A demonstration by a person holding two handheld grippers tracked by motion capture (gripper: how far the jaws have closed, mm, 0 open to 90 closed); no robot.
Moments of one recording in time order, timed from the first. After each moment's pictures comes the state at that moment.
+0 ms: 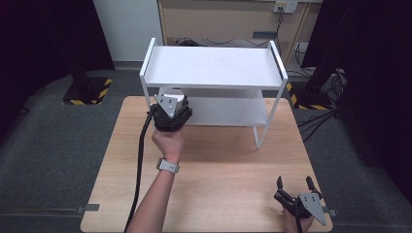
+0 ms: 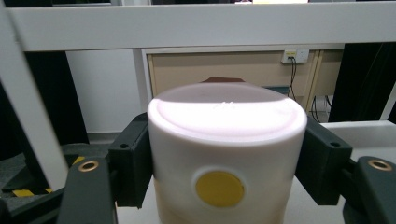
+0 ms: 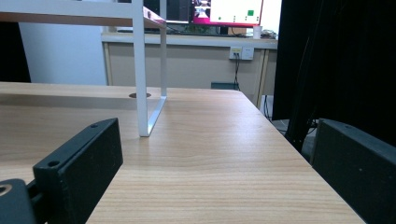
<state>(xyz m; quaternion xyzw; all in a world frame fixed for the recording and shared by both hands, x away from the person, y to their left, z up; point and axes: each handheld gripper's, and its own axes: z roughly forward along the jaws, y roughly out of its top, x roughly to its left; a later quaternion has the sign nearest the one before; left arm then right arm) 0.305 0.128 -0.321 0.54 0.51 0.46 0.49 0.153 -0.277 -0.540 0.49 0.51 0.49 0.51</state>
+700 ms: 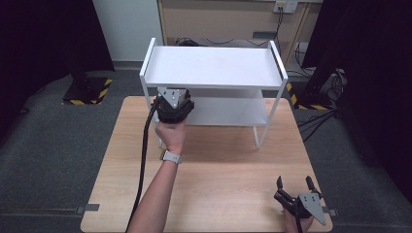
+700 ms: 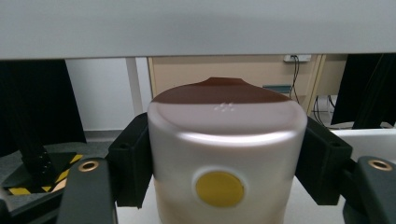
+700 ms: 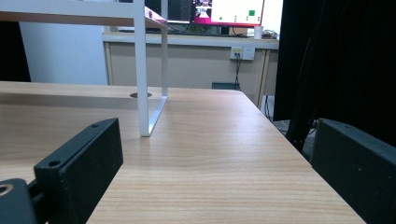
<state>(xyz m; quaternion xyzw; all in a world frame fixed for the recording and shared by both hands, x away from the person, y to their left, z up) 0.333 0.122 -0.320 0.55 0.51 0.46 0.47 0.153 -0.278 -0.540 0.49 0.51 0.49 0.51</state>
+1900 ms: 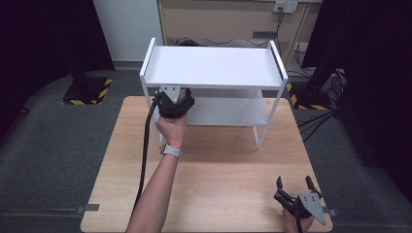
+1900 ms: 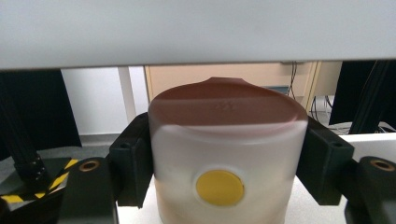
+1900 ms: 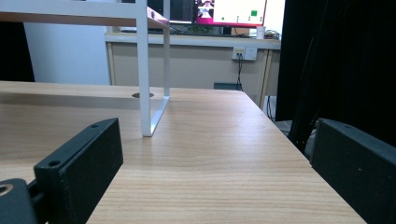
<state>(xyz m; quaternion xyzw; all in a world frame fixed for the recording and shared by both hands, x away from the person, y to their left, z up) 0.350 0.127 -0.326 0.55 0.50 0.46 0.48 0.153 -0.279 -0.540 0.49 0.52 0.49 0.51</state>
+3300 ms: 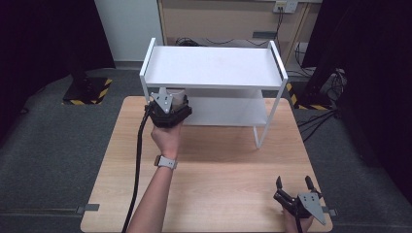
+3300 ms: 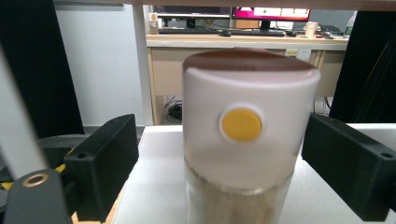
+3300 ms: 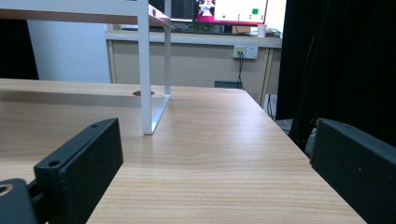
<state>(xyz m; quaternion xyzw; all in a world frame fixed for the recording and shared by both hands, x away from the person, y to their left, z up) 0.323 0.144 -0.338 0.54 0.52 0.45 0.49 0.153 -0.279 -0.539 0.49 0.52 0.49 0.50</state>
